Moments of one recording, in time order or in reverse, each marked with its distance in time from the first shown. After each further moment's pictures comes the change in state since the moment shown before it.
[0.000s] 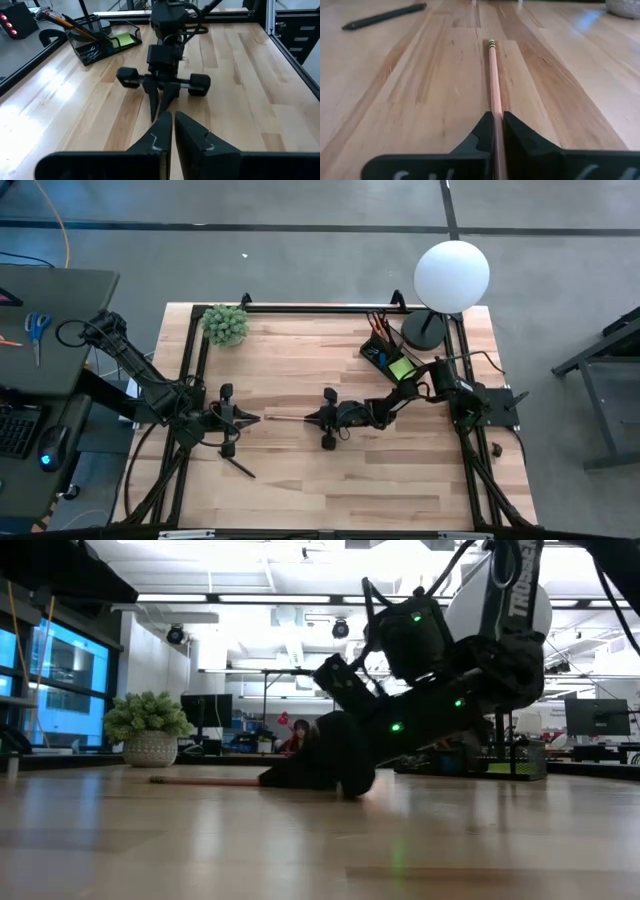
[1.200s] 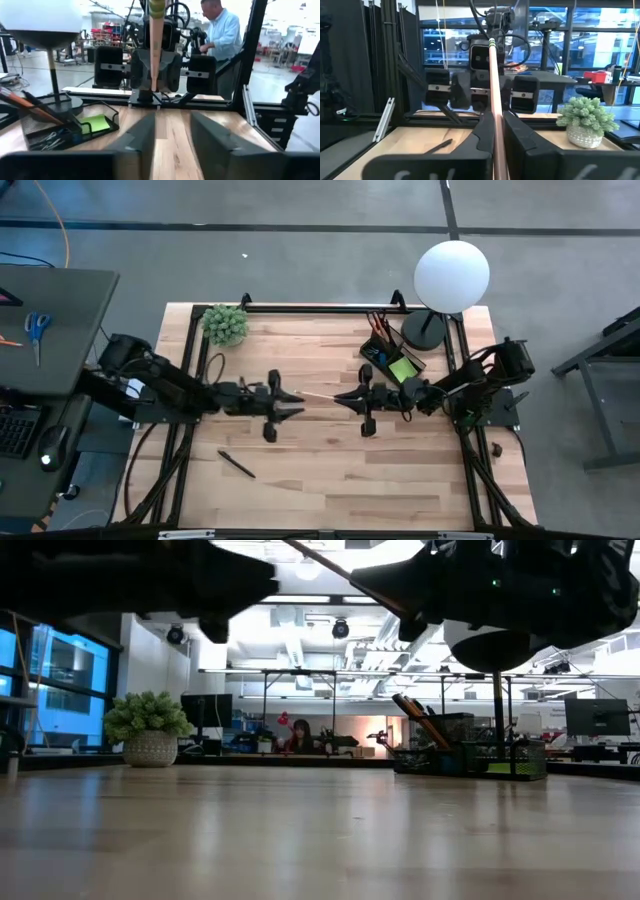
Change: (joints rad) left arm 0.552 0.596 -0.093 1.355 0.616 0.362; right arm 0.008 -0.580 -0.414 0.428 -0.092 -0.053
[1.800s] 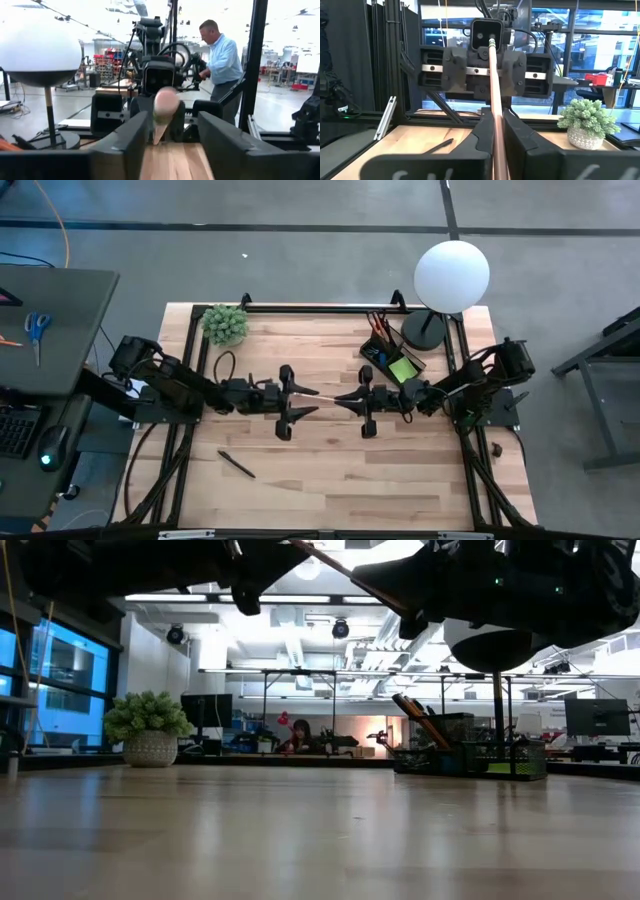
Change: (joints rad) left arm 0.024 0.092 0.163 0.066 0.031 0.058; right arm 0.013 0.000 0.000 0.000 0.004 -0.020
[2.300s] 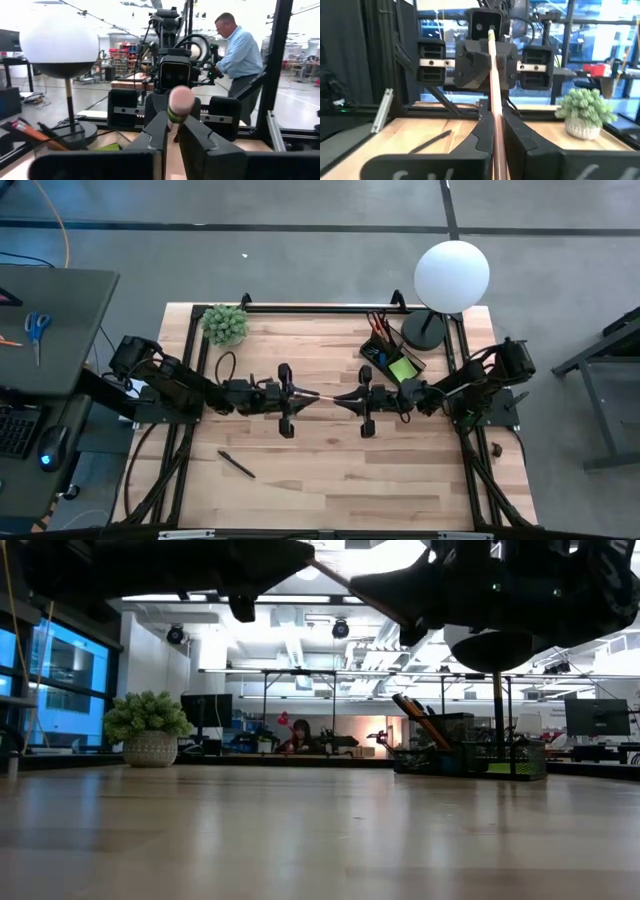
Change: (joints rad) left arm 0.009 0.000 0.000 -0.031 -0.089 0.008; right arm -0.005 -0.002 0.002 -0.059 0.013 0.019
